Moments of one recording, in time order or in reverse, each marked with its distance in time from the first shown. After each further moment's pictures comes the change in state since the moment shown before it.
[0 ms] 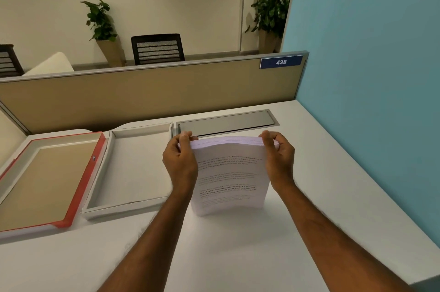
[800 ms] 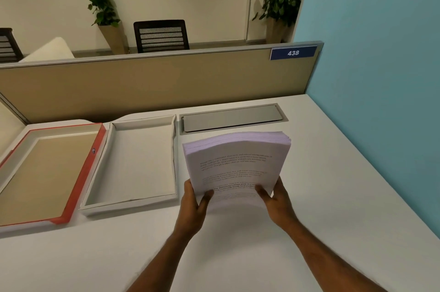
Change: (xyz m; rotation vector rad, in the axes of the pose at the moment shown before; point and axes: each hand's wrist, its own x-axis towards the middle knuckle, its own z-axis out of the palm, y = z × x) left_hand -0.043 -0.129 -0.041 0.182 -0.487 -0.029; right_hand -0.046 0.120 -0.022 -0.221 -0.286 0.222
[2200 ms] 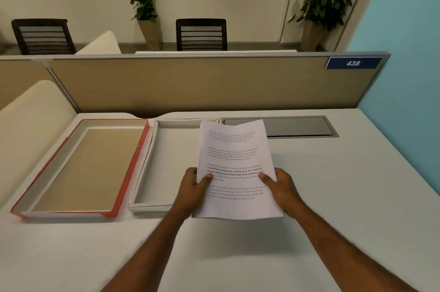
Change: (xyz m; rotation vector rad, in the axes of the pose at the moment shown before) left_hand 0.072 -0.010 -0.137 0.033 0.082 -0.335; right_hand 0.062 -0.076 0.120 -0.061 -0.185 0.238
